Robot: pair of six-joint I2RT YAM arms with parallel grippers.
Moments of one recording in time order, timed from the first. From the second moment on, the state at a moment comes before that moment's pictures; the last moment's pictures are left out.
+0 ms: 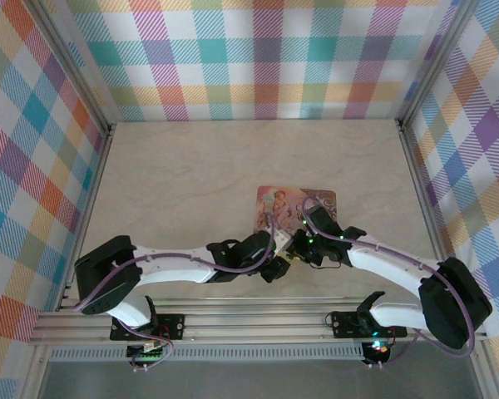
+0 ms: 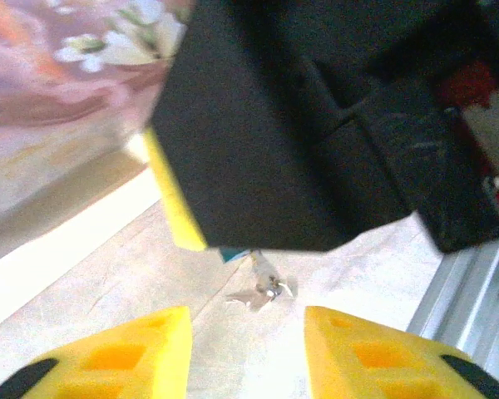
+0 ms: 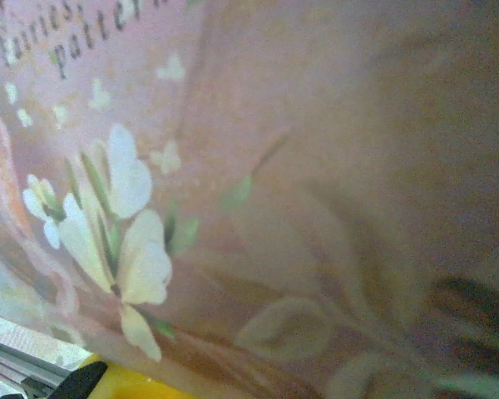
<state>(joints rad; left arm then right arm) -1.15 1.52 0.77 0.01 -0.04 -0.40 0.69 1.21 0.58 -0.38 -0.22 1.10</state>
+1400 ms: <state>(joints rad) -1.08 1.68 0.46 0.84 0.16 -1.22 0.70 1.20 0.57 -0.37 -0.19 1.18</state>
